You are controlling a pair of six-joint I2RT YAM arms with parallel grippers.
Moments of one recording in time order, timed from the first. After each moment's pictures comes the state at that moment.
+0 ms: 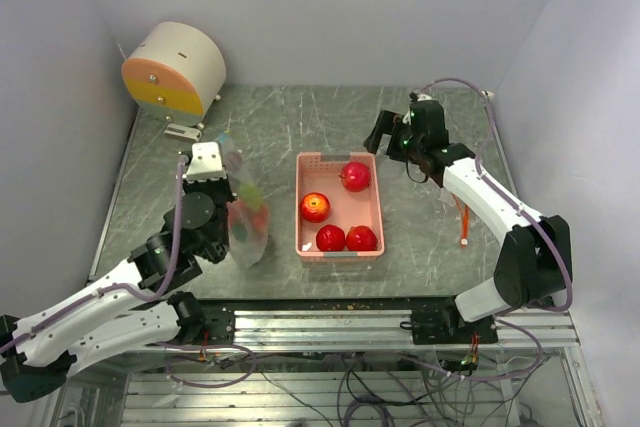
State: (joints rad) left arm -1.00 0.69 0.80 -0.06 -1.12 0.03; right arm 0.34 1.49 1.14 -0.21 -0.11 0.46
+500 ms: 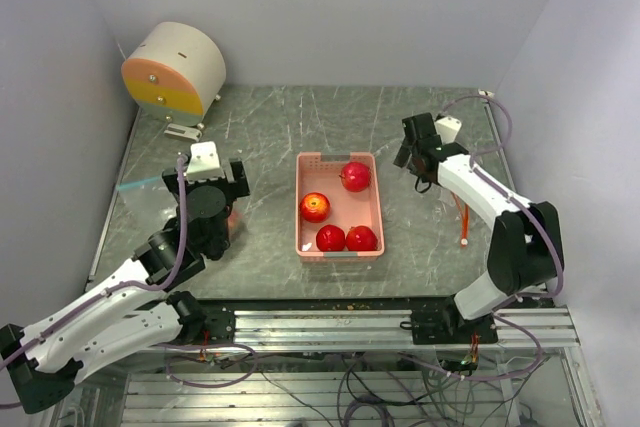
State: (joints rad) left arm -0.87 0.73 0.75 -0.13 -1.11 -0.14; right arm 0.32 1.59 1.15 -0.53 0.55 0.64
